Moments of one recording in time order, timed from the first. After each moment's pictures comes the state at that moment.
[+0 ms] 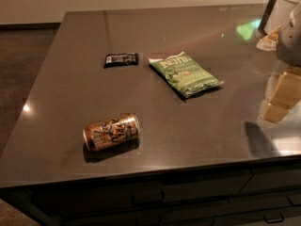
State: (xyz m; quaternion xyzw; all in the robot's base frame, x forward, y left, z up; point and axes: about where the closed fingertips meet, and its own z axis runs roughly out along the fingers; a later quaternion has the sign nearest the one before) arm 0.438 -0.216 0.977 -0.60 0.78 -0.04 0.16
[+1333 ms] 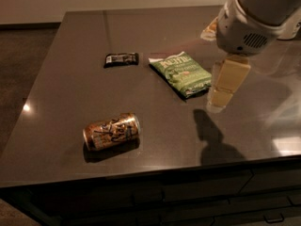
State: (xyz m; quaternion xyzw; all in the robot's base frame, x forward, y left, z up) arm 0.475 -0.125 0.977 -0.68 0.71 0.00 0.19
